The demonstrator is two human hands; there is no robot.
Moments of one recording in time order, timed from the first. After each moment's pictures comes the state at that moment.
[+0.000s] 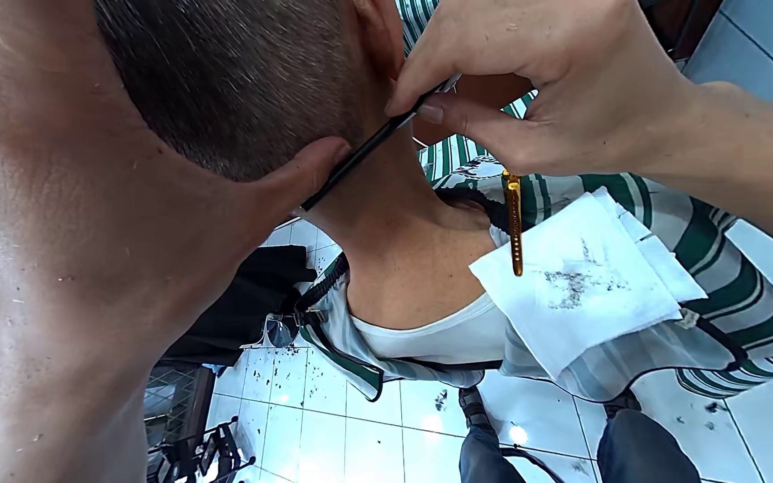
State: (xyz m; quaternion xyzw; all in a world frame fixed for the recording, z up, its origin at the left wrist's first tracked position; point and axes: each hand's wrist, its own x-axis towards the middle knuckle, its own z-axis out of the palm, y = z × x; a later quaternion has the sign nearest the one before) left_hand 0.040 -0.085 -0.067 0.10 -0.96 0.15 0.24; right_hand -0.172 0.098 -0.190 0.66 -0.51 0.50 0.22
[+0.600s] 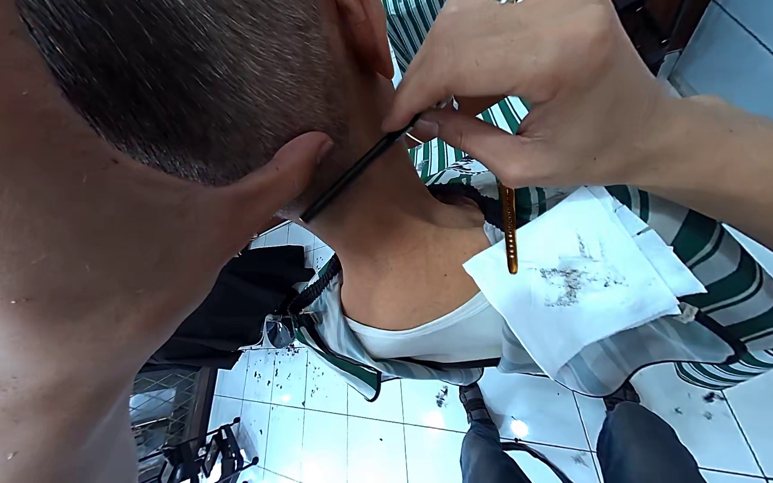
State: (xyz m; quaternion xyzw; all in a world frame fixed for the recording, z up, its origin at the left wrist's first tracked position) left_hand 0.041 -0.074 -0.072 0.15 -0.96 0.08 0.23; right_hand -0.169 0.098 -0.202 0.67 -0.49 0.51 0.20
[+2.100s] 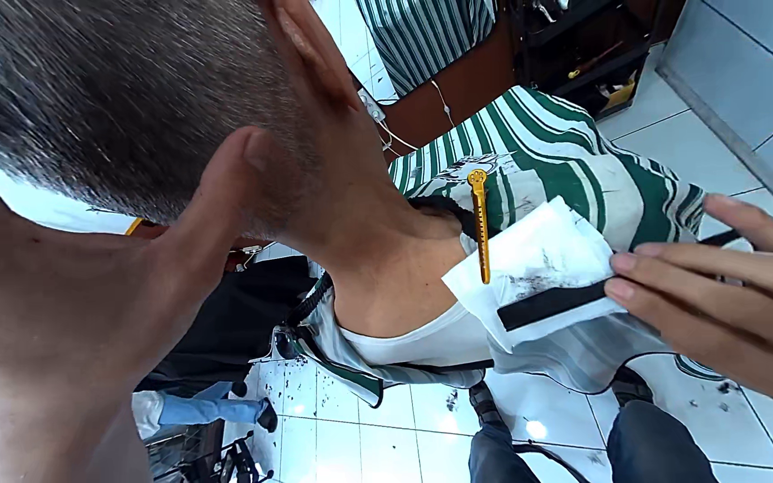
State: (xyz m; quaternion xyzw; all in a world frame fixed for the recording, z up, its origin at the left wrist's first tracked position) left_hand 0.046 -0.083 -0.066 0.06 -0.94 0.05 0.32; right_hand -0.091 0.256 -0.348 0.58 -0.64 0.37 0.34
